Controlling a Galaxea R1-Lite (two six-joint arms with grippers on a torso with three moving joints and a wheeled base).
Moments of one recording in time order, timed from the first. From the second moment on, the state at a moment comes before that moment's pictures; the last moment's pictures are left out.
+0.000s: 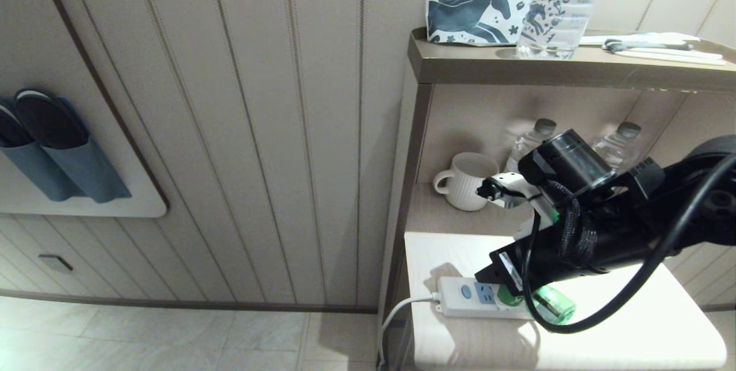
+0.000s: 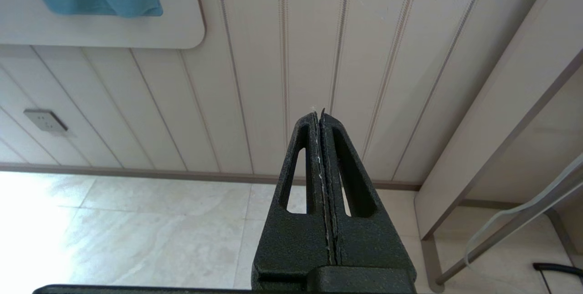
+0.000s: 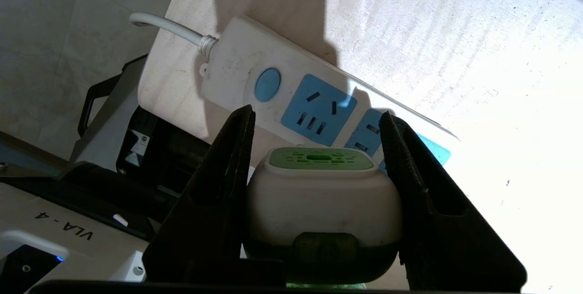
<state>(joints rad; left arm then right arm) 0.00 0.00 -0.03 0.08 0.00 0.01 0.50 1.64 -1.16 0.48 -0.04 0.08</state>
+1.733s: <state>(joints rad) 0.00 0.00 -0.03 0.08 0.00 0.01 0.49 1.70 -1.19 0.47 -0.04 0.08</state>
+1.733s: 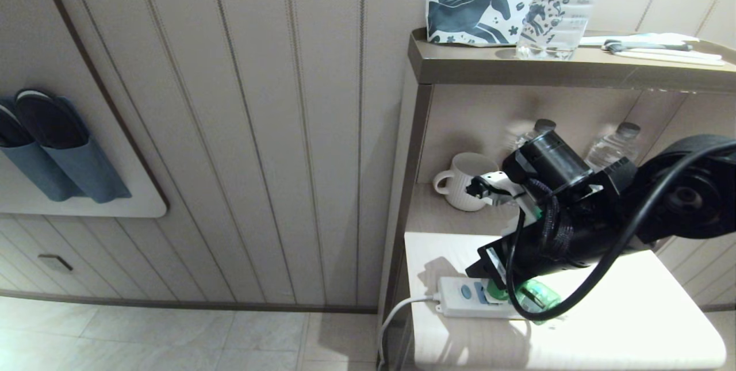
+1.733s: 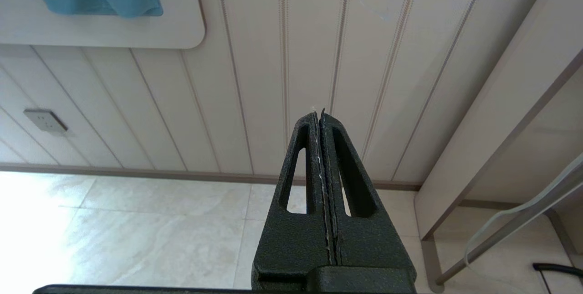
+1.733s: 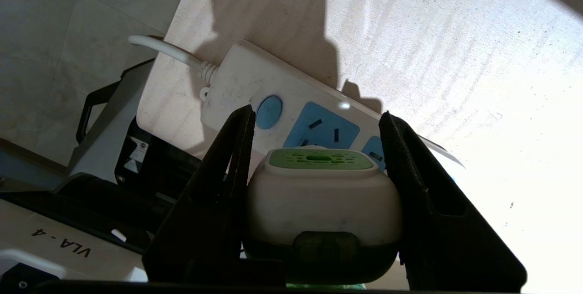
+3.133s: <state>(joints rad) 0.00 0.00 -0.03 0.08 0.00 0.01 0.47 1.70 -1.19 0.48 -0.05 0.06</state>
